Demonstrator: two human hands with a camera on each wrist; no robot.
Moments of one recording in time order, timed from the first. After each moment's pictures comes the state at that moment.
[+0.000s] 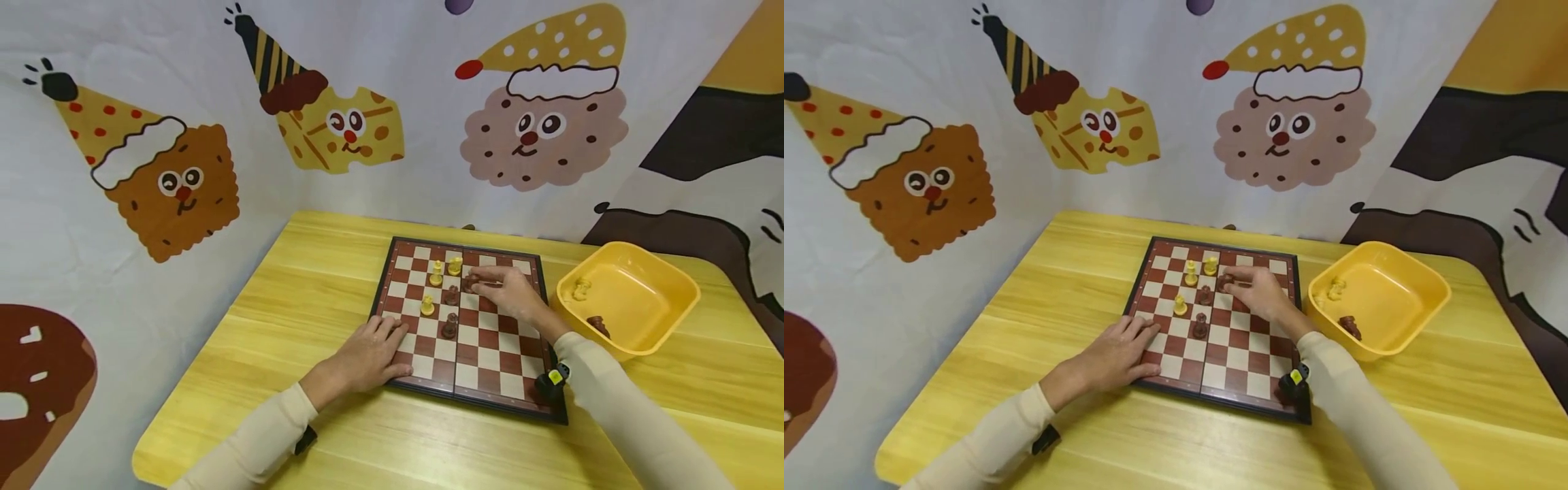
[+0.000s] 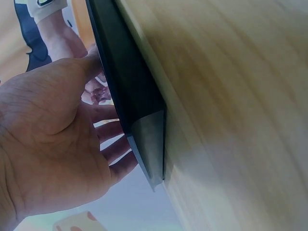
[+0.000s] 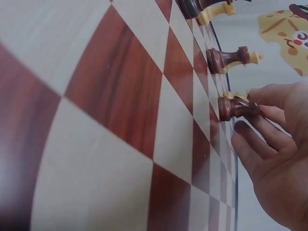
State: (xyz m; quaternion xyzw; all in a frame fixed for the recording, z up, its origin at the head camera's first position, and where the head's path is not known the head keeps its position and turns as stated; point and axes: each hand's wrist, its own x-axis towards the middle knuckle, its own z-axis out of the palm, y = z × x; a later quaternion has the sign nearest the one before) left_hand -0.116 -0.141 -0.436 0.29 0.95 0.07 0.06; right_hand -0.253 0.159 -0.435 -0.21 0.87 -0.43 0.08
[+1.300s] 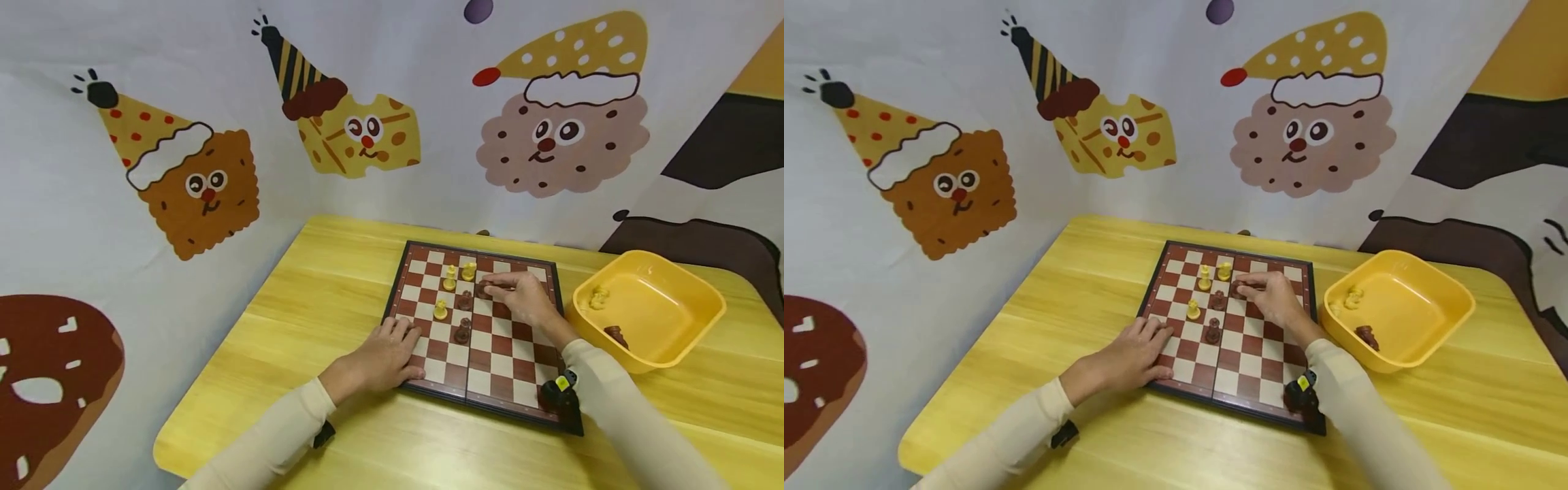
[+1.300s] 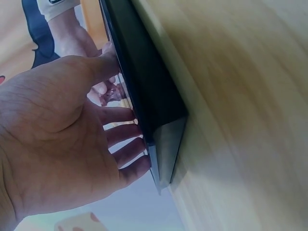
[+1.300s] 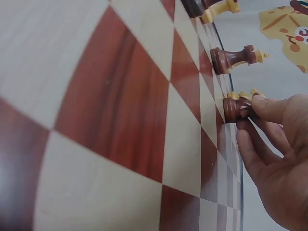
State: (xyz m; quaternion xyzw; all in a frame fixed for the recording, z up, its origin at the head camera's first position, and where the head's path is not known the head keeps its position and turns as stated) left_hand -0.113 -0.135 -0.426 0.26 0.96 0.06 0.10; right_hand -0.258 0.150 -0.450 -0.21 0.87 -0.44 0.03
